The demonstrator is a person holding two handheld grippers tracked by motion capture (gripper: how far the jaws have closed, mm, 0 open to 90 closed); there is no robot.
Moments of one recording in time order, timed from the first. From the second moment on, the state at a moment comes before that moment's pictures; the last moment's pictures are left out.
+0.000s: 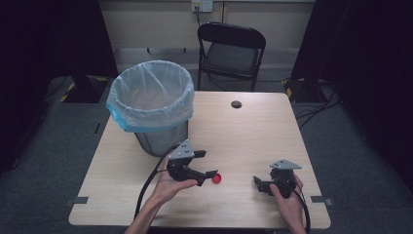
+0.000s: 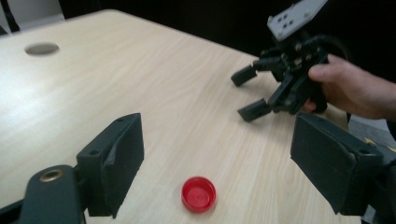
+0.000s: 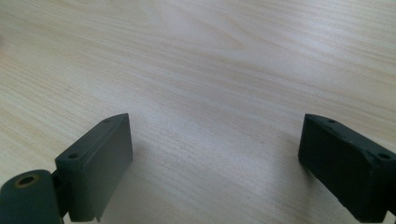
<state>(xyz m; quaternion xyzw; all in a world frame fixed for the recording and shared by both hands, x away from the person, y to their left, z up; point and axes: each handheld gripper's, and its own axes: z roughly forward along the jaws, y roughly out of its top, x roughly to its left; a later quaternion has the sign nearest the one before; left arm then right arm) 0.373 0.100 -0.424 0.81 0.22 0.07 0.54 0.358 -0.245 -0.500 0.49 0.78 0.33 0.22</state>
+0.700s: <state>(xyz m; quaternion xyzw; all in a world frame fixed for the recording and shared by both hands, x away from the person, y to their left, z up) 0.393 0.073 -0.493 0.85 0.24 0.02 0.46 0.358 -0.245 -0.500 0.49 0.78 0.33 0.22</state>
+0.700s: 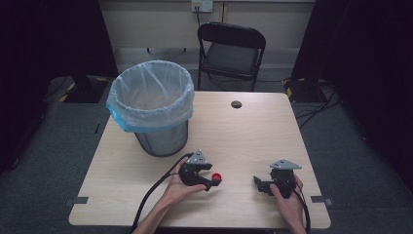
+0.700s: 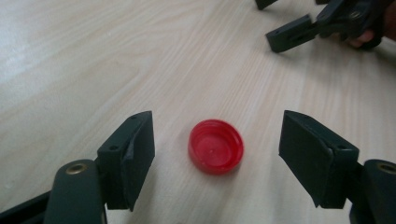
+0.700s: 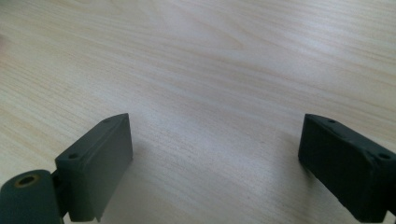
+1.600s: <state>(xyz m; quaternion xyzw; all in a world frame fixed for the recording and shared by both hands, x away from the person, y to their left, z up) 0.388 0.058 -0.498 0.88 0.21 0.09 0.41 0.358 -0.245 -0.500 0.49 0.78 0.33 0.22</state>
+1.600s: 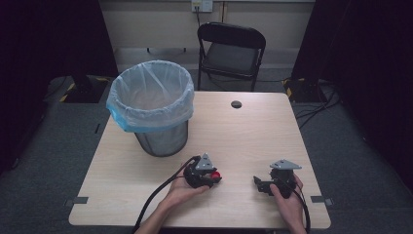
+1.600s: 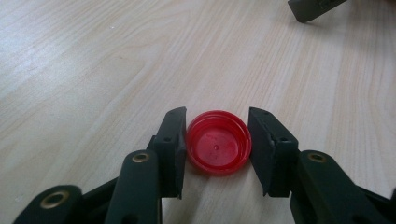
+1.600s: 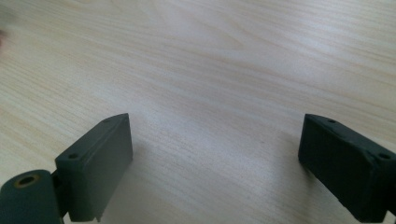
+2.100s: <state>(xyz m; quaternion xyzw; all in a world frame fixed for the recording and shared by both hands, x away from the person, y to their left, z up) 0.390 0.061 -0.497 0.88 0.22 0.06 0.42 0.358 -0.245 -0.500 0.49 0.78 0.33 0.22</state>
